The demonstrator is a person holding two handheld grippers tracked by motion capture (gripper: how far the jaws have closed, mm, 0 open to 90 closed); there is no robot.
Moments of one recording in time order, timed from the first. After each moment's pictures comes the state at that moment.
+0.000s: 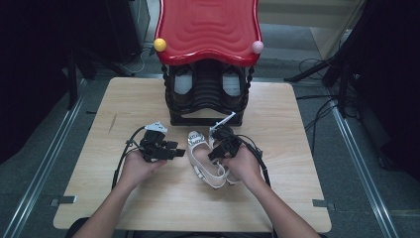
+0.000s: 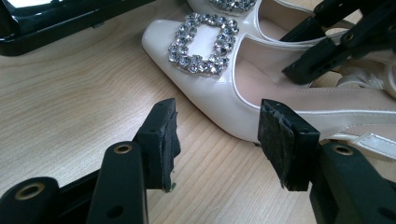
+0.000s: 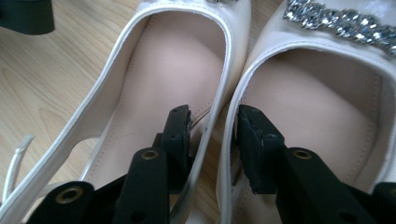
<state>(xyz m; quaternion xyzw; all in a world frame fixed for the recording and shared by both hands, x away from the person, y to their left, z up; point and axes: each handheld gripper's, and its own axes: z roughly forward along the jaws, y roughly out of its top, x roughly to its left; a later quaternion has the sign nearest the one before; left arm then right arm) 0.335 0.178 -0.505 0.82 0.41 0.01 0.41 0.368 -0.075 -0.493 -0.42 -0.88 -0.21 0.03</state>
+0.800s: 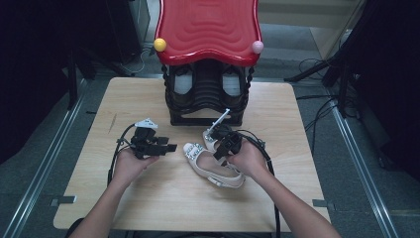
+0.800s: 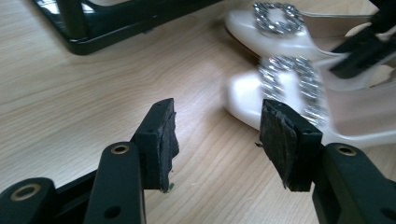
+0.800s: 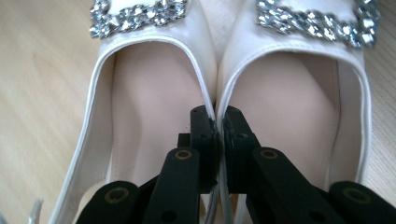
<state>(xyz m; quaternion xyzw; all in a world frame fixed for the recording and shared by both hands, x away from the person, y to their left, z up) 0.338 0.205 -0.501 0.80 0.44 0.04 0.41 0.367 -0.075 -0.474 -0.35 -0.93 -0.15 0.03</state>
